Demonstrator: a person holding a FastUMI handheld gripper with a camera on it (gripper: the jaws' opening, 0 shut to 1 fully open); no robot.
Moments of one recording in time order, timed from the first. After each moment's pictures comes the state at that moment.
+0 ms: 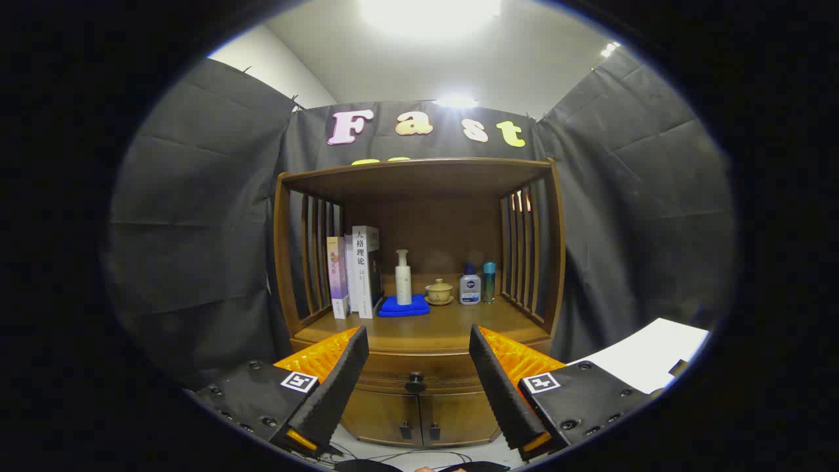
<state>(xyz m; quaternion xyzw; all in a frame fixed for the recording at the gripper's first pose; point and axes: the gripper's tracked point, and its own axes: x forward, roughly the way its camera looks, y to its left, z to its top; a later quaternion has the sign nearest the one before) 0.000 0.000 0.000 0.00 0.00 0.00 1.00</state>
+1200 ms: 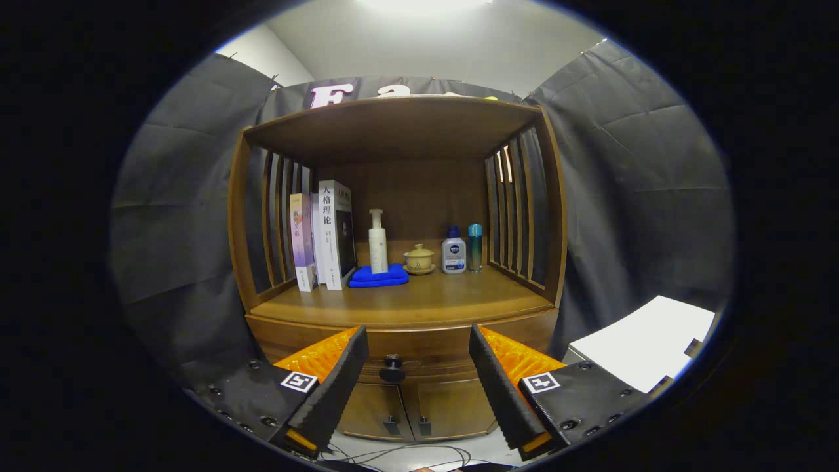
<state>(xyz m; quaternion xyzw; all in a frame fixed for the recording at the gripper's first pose) 0.062 -0.014 -0.087 0.00 0.06 -0.04 1.00</state>
